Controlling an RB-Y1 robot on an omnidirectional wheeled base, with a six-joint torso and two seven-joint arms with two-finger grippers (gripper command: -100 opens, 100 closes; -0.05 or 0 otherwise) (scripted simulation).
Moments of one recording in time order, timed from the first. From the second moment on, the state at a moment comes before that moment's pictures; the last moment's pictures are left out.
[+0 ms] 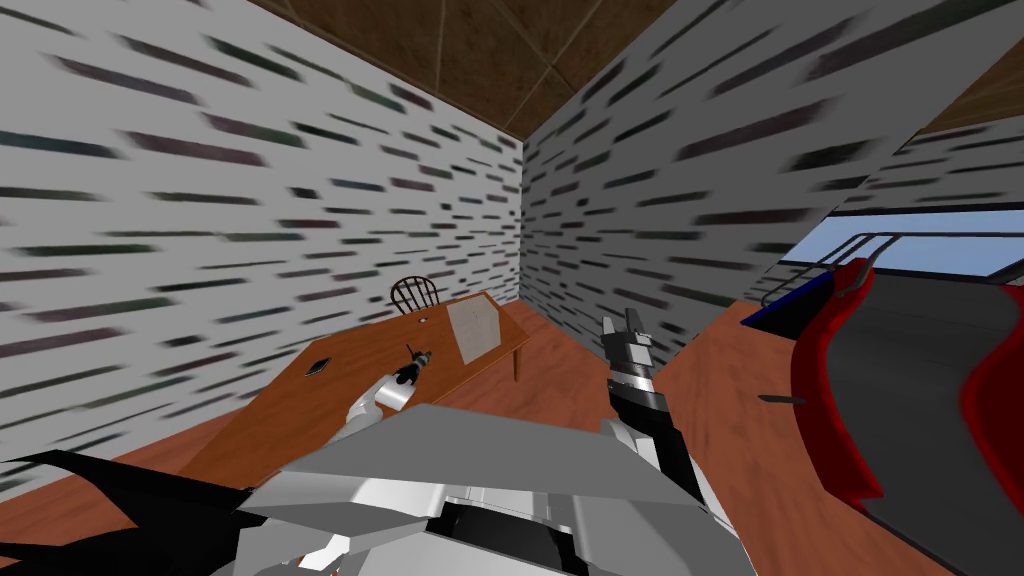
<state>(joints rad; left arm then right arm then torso) 0.09 0.49 0.09 -1.13 -0.22 0.29 -0.20 0.55 -0.02 0.03 -2.30 -0.05 -0.40 -0.03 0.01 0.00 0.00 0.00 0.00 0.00</state>
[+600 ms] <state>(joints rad) 0.06 0.53 0.12 -1.05 -0.23 0.30 -0.20 0.55 -0.02 0.03 -2.30 -0.05 -0.40 -0.03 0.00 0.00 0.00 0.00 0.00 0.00</state>
